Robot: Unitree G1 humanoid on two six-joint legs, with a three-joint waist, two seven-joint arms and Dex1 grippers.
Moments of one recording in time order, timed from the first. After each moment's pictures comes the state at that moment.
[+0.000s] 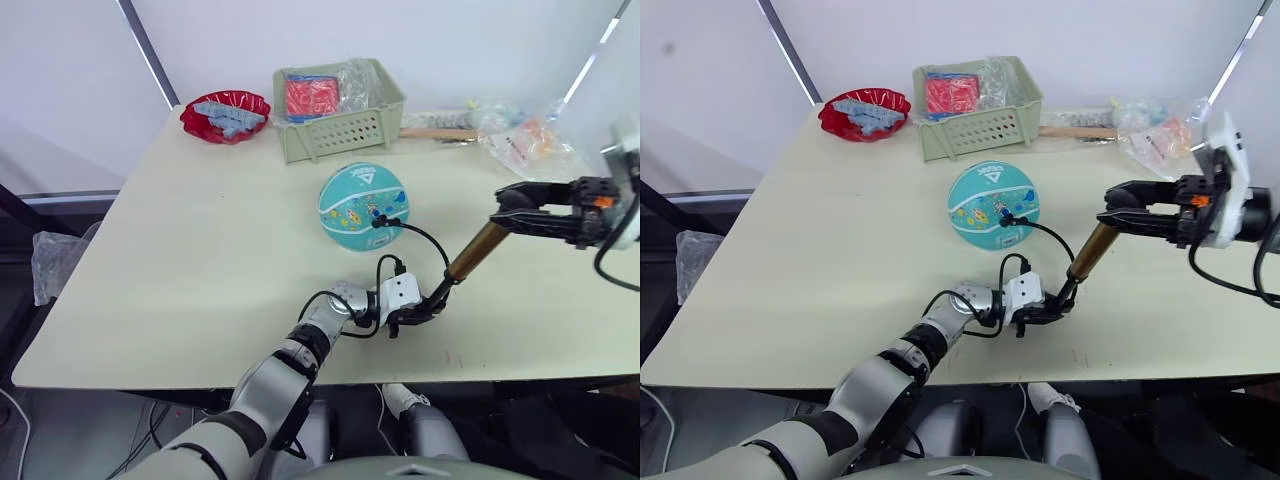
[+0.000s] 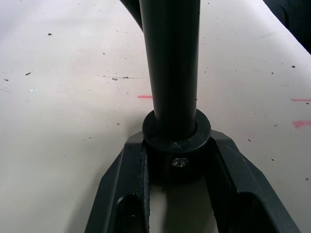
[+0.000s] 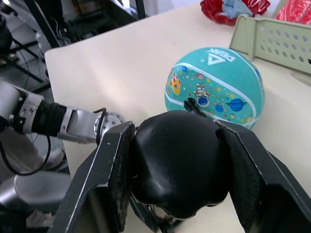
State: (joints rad) left arm -0.70 -0.03 -0.35 1.14 0.19 -0.42 -0.91; right arm -0.44 -1.01 -0.20 -0.24 0.87 0.85 1.03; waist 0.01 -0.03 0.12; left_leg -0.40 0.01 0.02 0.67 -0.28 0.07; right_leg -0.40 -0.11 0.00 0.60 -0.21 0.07
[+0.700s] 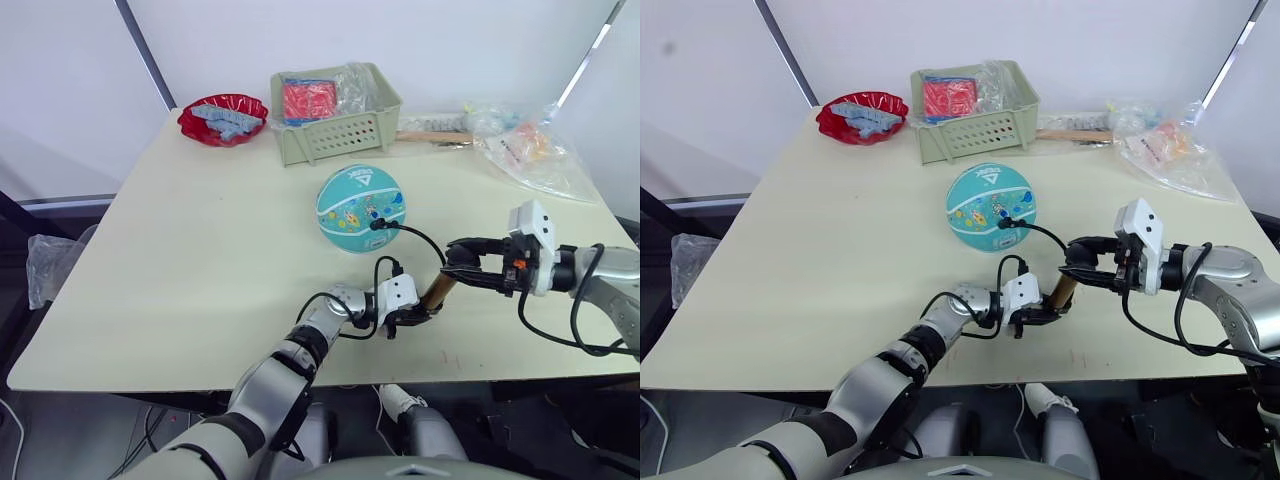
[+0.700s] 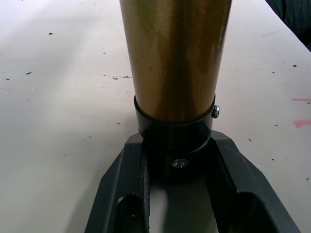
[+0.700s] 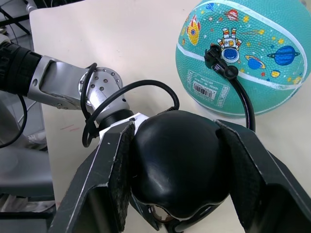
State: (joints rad) left arm -0.70 -0.03 -0.35 1.15 0.19 -0.42 -0.91; right arm -0.28 -0.85 -0.01 -0.24 0.62 0.57 1.00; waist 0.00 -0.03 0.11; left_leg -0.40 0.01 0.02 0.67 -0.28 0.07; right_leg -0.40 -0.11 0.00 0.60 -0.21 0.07
